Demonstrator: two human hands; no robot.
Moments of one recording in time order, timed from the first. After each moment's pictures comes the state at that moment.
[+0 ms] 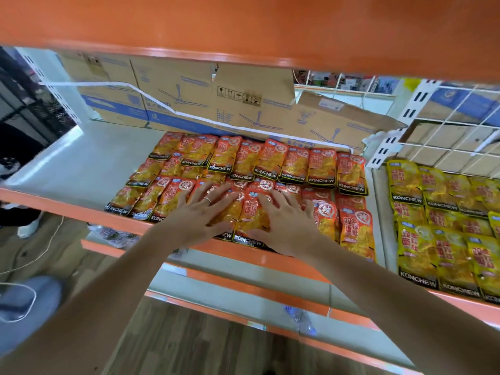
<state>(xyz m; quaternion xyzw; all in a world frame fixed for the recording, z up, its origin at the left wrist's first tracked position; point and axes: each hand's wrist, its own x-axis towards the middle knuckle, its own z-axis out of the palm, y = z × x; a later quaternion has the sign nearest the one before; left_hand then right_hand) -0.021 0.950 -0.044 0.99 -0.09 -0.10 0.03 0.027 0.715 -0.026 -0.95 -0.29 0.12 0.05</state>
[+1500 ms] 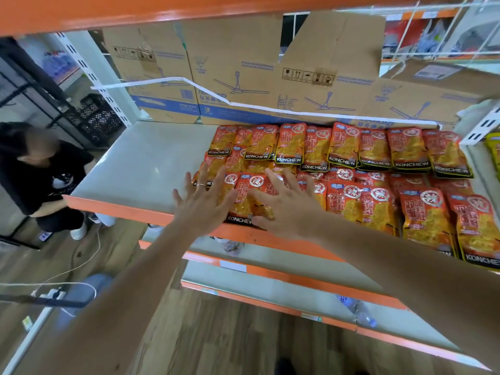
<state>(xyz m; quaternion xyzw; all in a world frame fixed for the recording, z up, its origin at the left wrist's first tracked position) -0.042 1.078 -0.046 0.98 0.15 -0.07 0.08 0.012 0.869 -0.030 -0.92 -0.37 0.10 0.02</state>
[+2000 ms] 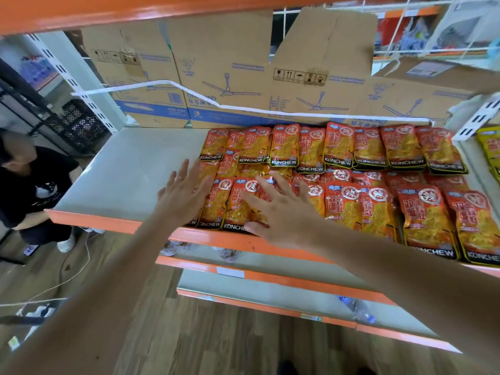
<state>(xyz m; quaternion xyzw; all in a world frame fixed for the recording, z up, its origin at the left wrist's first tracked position) -0.020 1.119 -0.037 0.97 0.16 -0.05 0.17 0.010 0.874 -0.034 -0.92 -0.37 0.10 0.04</state>
